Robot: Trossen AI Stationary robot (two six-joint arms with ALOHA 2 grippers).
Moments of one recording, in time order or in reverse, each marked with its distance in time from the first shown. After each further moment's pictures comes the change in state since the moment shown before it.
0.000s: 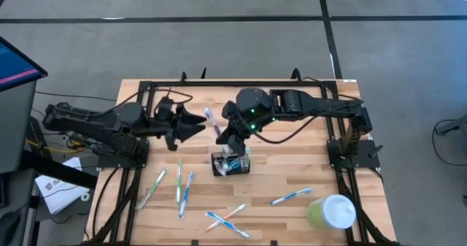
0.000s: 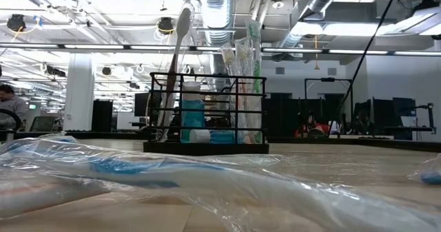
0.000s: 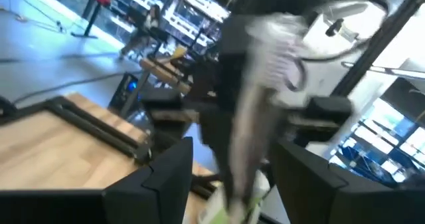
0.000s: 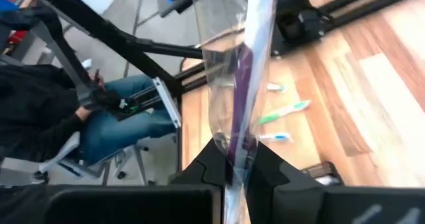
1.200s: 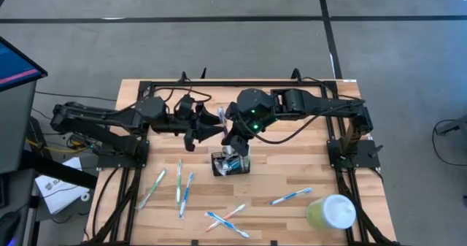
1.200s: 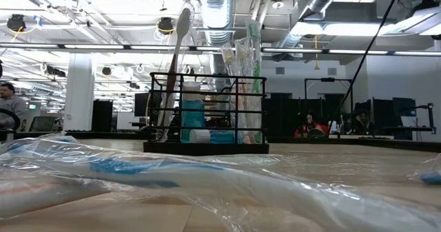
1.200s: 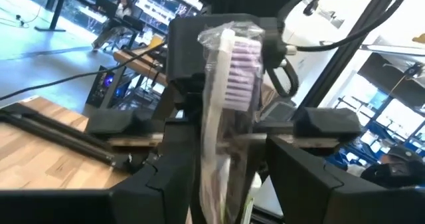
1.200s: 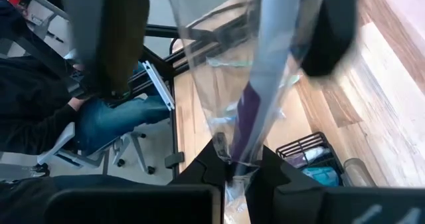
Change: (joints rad) left arm 0.072 0.219 0.137 0.080 0.200 0.047; right arm 0.001 -0.006 0.001 -0.096 -0.006 0.027
